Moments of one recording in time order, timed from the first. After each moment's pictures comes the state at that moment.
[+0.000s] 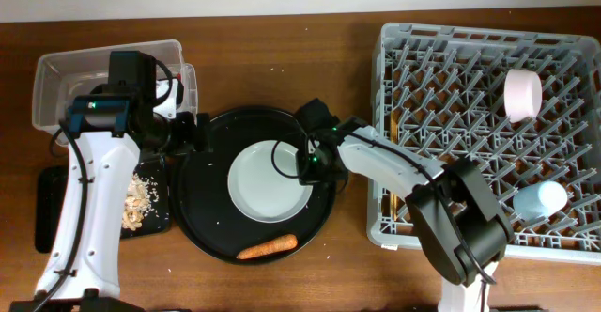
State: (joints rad) left arm 0.00 1.54 1.47 -1.20 0.13 -0.10; right arm 0.59 1.99 1.32 -0.70 -0.19 0.50
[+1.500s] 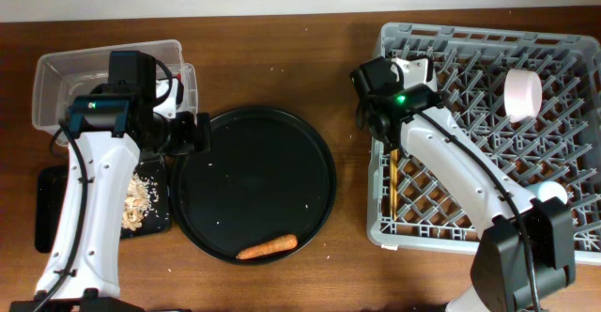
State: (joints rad) left arm 0.00 1.54 1.47 -1.20 0.13 -0.10; right arm 0.38 1.75 1.41 -0.97 0.88 0.34
